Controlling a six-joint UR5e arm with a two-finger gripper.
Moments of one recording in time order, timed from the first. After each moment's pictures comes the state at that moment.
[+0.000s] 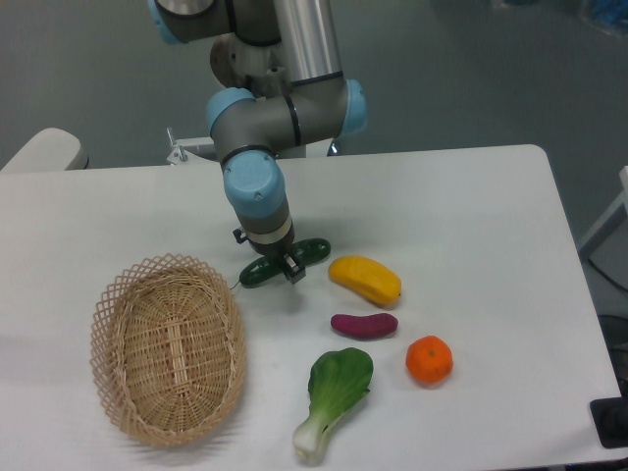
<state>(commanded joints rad) 2.30 -1.89 -1.98 -0.88 1.67 1.25</state>
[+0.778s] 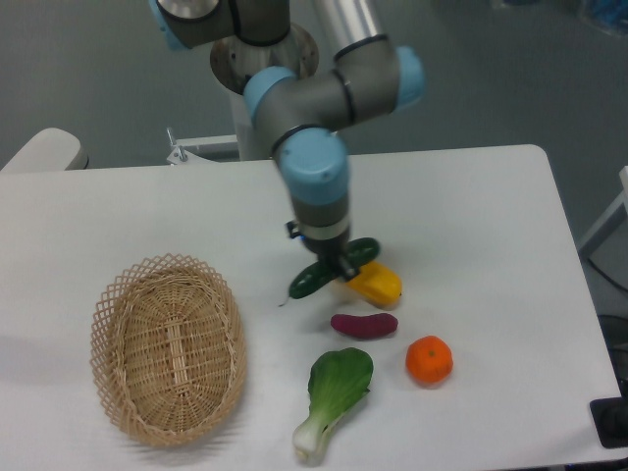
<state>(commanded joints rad) 2.54 -1.88 -1.56 -1.23 1.64 1.58</state>
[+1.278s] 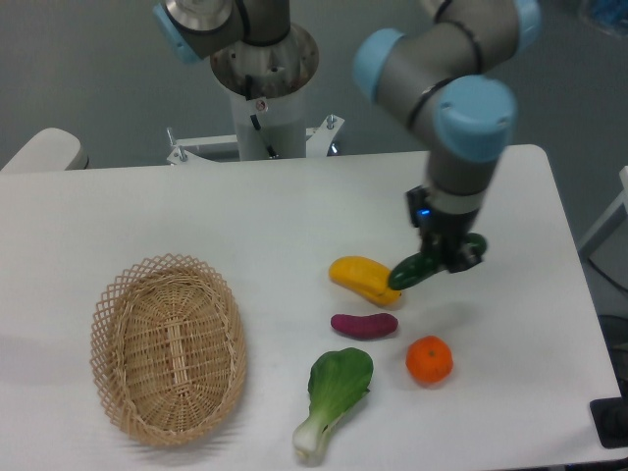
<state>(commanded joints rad) 2.73 -1.94 -1.42 -1.29 1.53 1.84</state>
